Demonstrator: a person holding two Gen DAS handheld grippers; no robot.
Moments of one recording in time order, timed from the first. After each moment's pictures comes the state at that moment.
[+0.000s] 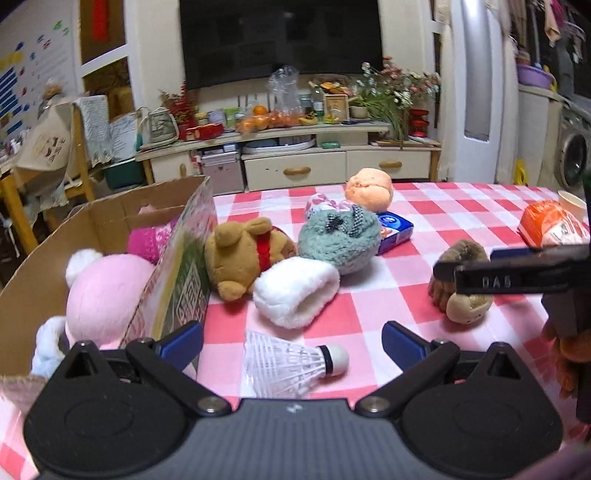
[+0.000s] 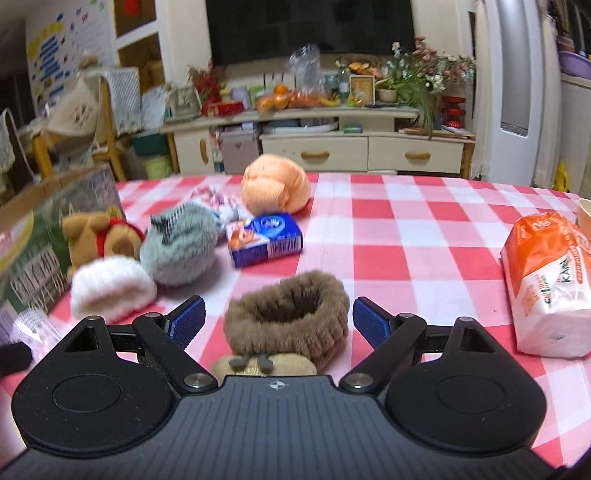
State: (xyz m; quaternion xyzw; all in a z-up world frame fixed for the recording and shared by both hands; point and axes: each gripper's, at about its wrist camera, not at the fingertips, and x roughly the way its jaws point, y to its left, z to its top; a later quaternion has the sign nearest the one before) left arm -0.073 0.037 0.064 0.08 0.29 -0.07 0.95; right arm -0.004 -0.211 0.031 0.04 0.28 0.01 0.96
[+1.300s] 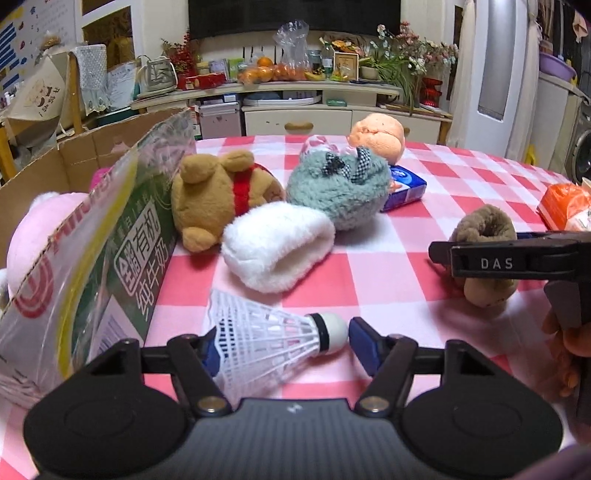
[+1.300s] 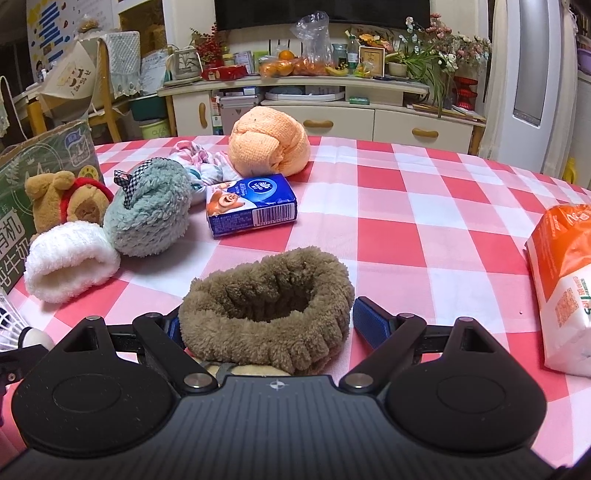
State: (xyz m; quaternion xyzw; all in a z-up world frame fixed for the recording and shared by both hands) left arm -0.039 0.023 0.023 0.04 0.36 -0.06 0.93; right arm 0.032 -0.226 0.006 0.02 0.33 0.02 0.94
